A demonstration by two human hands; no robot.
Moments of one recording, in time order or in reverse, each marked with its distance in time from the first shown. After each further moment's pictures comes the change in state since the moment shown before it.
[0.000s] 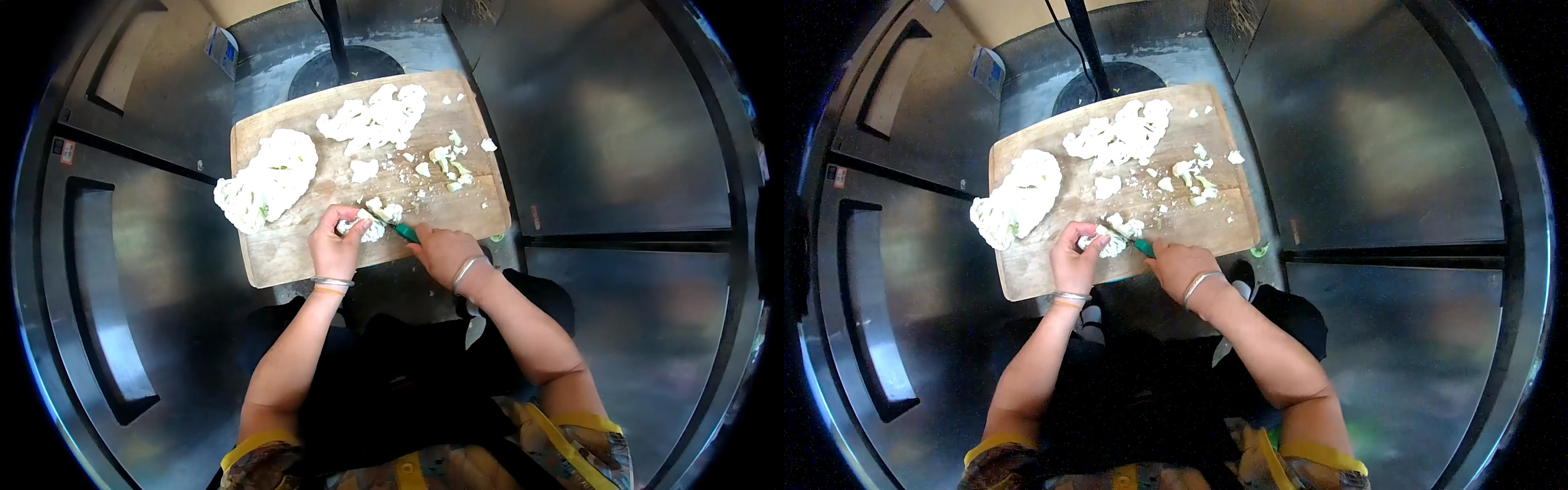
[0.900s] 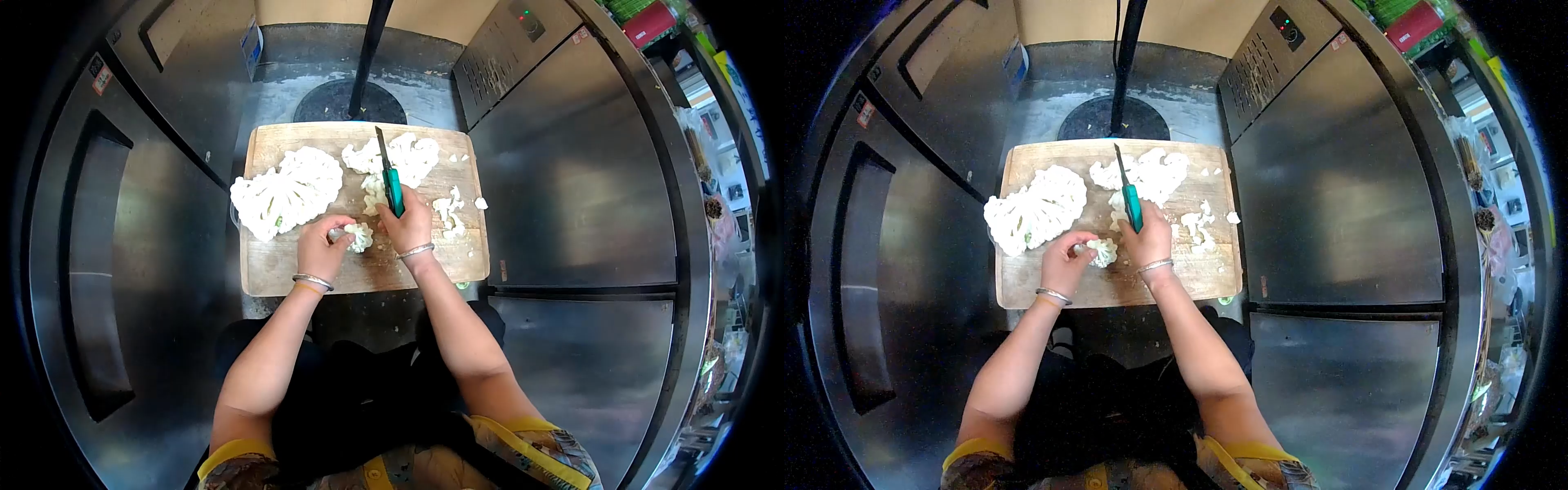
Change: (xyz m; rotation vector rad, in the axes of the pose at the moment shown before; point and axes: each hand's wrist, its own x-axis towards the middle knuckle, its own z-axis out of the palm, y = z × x) left_hand 0.030 0.018 -0.045 0.085 -0.122 -0.024; right_hand 0.096 -0.043 0.002 0.580 0.749 -0.103
